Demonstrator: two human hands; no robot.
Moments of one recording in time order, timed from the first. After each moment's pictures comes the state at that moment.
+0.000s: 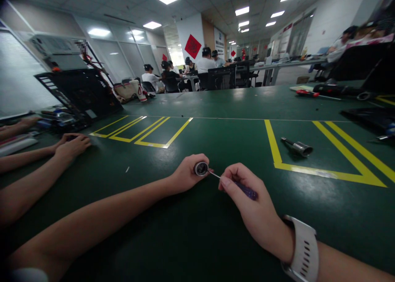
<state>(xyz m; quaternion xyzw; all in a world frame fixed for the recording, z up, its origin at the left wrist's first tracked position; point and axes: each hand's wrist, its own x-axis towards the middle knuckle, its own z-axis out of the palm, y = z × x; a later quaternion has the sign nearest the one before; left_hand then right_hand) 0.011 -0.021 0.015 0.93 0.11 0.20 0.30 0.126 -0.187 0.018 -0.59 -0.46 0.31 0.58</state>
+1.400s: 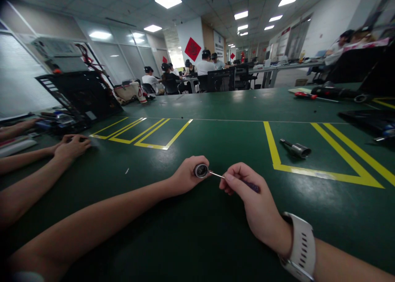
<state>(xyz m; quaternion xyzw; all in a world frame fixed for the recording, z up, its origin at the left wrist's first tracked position) 0.010 -0.021 0.015 0.94 0.11 0.18 0.27 0.128 -0.182 0.019 -0.54 -0.37 0.39 0.65</state>
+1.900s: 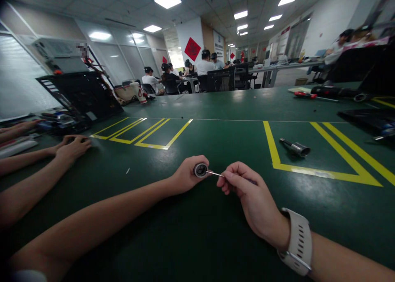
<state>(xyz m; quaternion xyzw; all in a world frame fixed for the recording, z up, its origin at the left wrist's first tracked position) 0.010 -0.022 0.014 0.93 0.09 0.20 0.30 0.125 -0.178 0.025 -0.50 -0.31 0.46 0.67</state>
